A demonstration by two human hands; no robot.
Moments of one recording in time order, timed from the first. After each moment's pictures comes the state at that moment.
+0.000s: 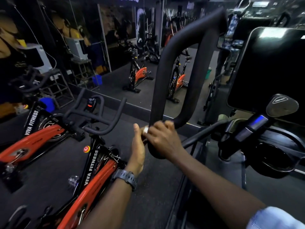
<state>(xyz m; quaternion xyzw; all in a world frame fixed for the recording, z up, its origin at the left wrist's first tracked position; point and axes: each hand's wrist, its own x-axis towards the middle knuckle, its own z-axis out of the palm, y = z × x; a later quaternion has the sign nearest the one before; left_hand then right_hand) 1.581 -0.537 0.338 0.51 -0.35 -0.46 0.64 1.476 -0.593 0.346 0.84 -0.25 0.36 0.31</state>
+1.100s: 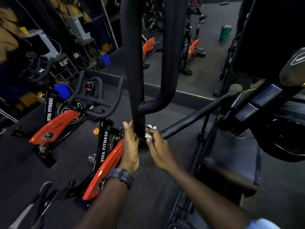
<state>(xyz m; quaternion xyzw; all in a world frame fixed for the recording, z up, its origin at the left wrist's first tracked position) 1.547 -0.539 0.294 0.59 -0.28 -0.43 0.63 1.445 -0.564 0.238 0.73 -0.40 0.39 -0.40</state>
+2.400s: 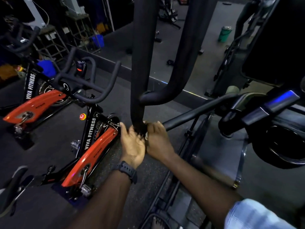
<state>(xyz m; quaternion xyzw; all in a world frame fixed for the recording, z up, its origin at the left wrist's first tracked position) 1.540 -0.550 0.249 0.45 -0.01 -0.56 0.70 1.444 -0.600 0.203 0.89 -0.40 0.18 -0.07</state>
